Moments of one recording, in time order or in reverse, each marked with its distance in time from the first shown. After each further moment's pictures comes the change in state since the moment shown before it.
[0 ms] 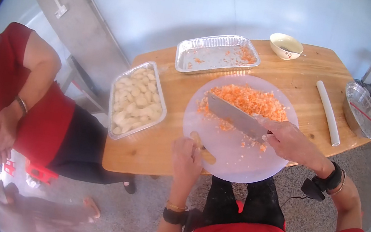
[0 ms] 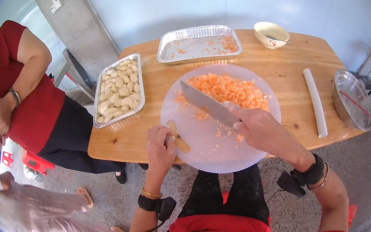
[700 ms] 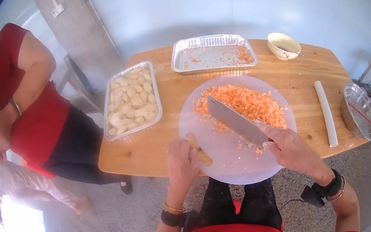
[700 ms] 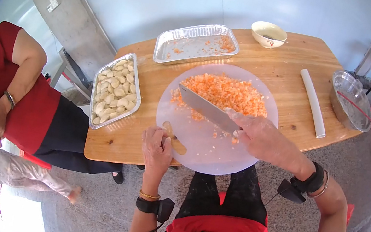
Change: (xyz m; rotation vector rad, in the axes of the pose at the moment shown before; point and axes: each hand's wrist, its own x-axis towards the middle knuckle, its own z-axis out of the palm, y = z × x) left_hand 0.001 0.001 0.002 0.061 0.034 0.015; right_hand -0.014 -0.002 -0.002 -0.018 -0.019 0.050
